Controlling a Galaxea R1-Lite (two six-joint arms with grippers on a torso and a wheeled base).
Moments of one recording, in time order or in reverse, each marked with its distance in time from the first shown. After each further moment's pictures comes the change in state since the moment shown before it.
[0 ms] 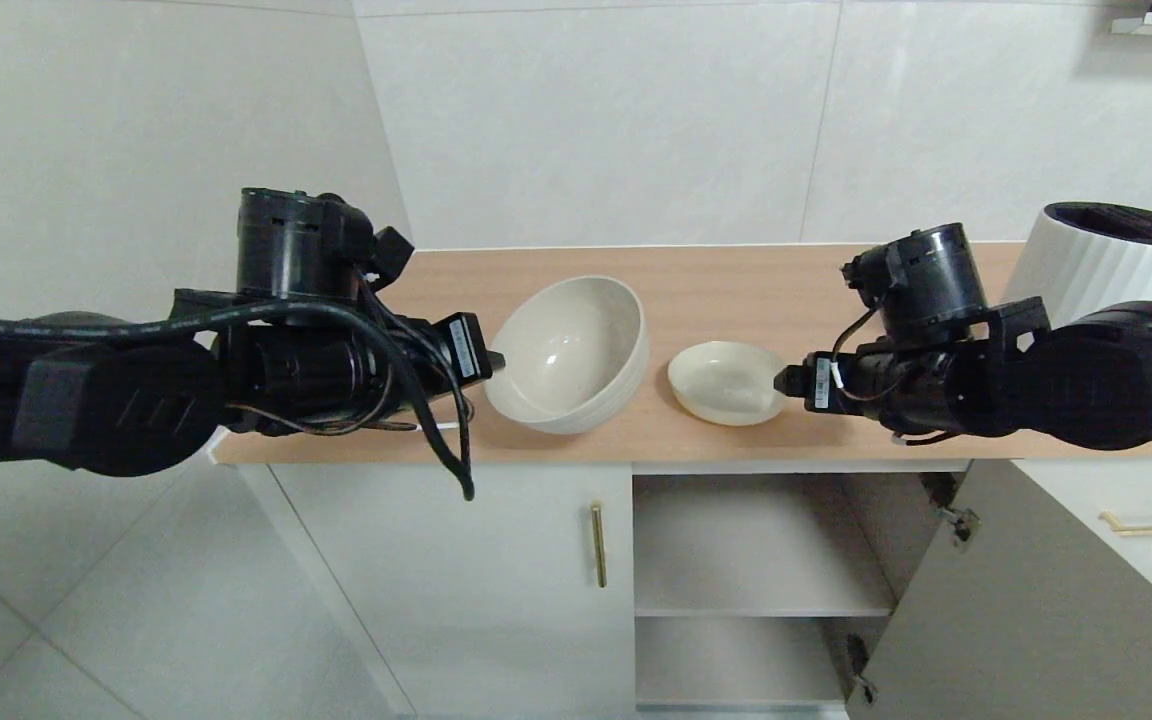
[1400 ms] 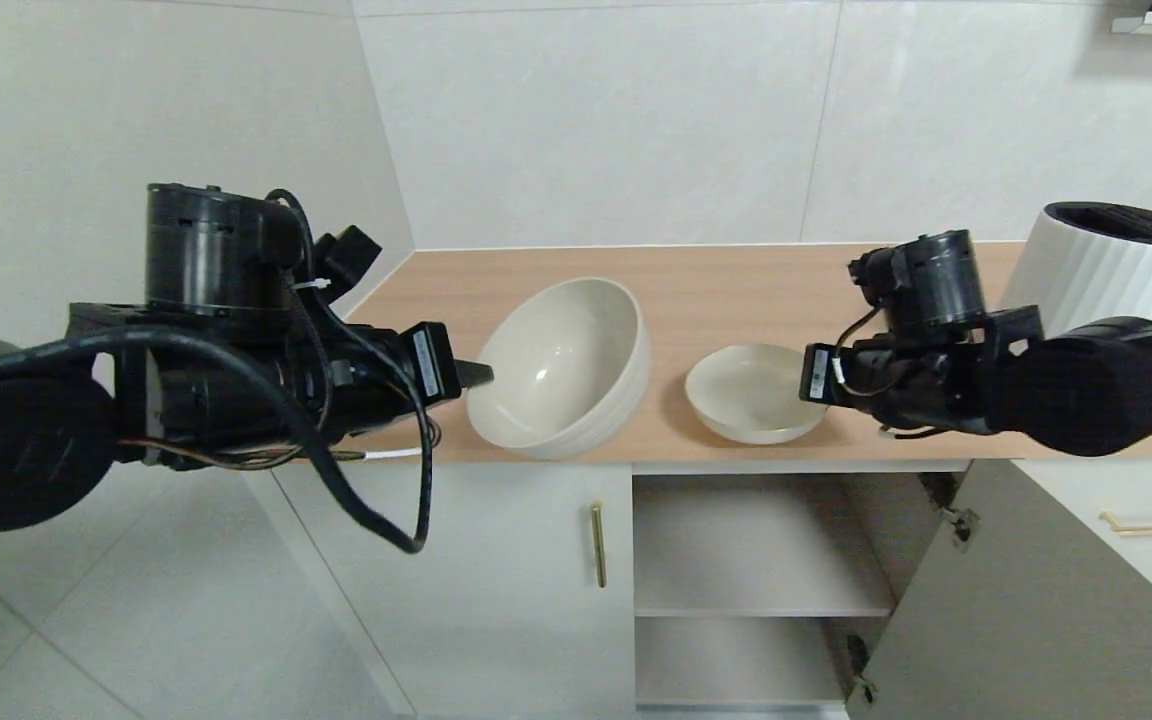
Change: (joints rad) left arm -0.004 -0.136 0.123 -0.002 -0.089 -0.001; right arm -0.037 0.000 0.036 -0.104 0.101 0.036
